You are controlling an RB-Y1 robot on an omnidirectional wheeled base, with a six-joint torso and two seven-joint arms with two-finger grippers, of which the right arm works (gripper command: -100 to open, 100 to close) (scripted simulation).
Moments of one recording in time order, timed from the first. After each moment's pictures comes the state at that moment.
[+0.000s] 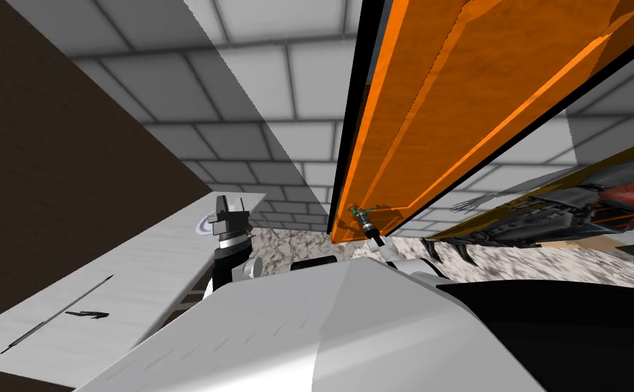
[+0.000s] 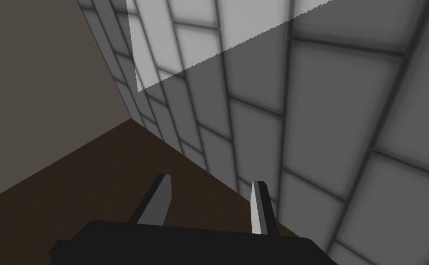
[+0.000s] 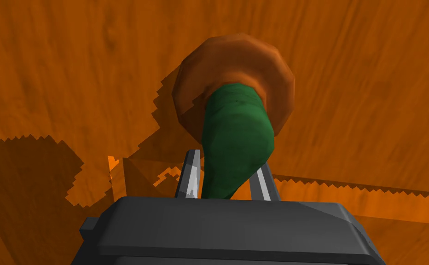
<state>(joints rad) -0.16 -0.41 -0.09 -0.54 0.12 -0.86 -0.37</state>
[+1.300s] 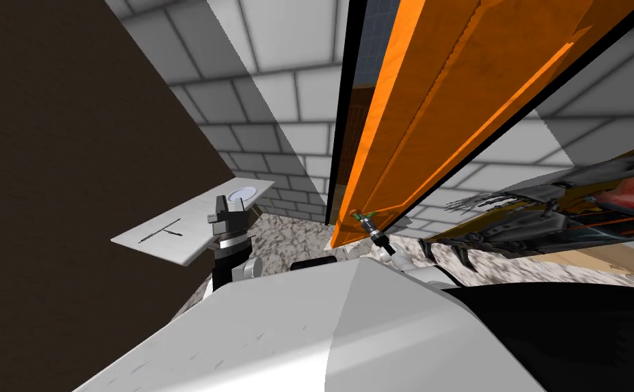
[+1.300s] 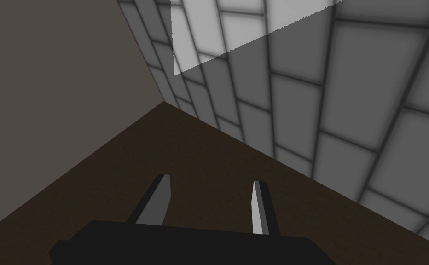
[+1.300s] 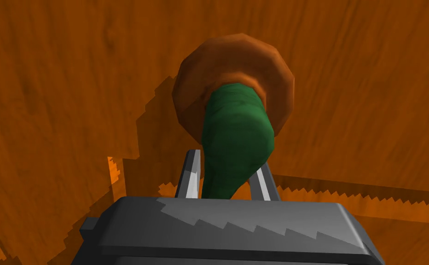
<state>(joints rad) -0.06 -0.50 -0.03 -0.54 0.19 -1.04 -0.50</state>
